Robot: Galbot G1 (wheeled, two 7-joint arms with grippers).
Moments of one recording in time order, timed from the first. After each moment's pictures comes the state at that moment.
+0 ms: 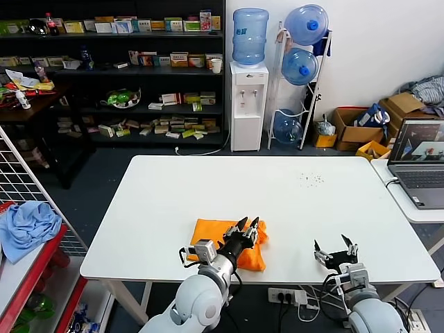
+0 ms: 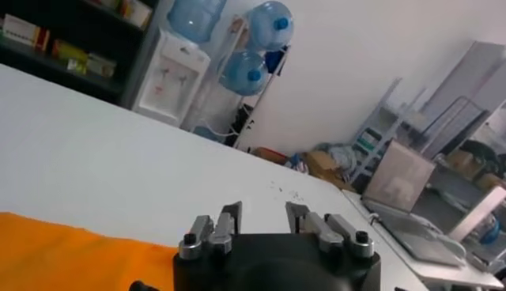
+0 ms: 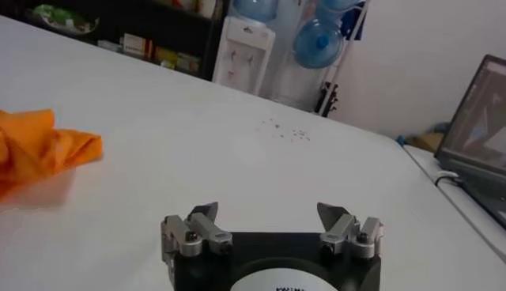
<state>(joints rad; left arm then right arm) 1.02 -1.34 0.15 -1.84 -0.79 0.22 -0.35 -1.40 1.03 0.46 1.81 0.27 -0.31 0.16</state>
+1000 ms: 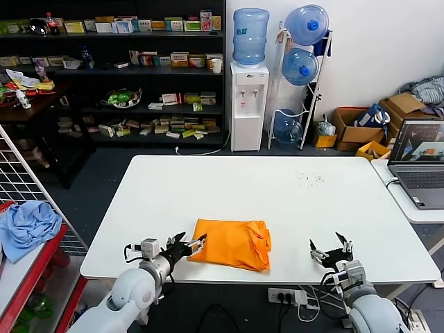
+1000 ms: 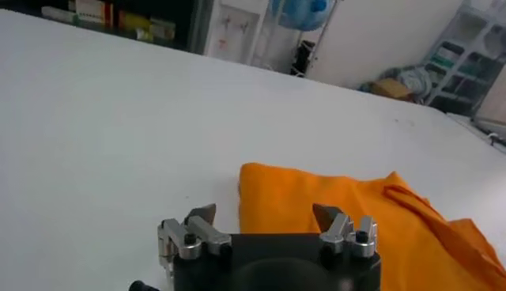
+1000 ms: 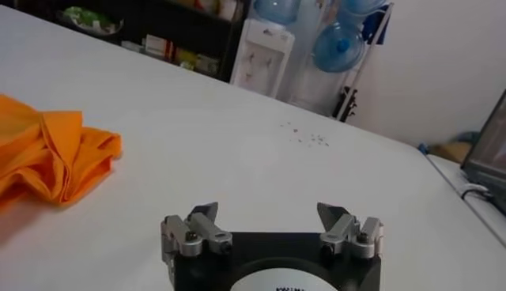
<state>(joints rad) 1.05 -1.03 -0.06 -1.71 -0.87 0.39 -0.15 -1.38 1.00 0.44 1.79 0.27 -0.30 0.11</state>
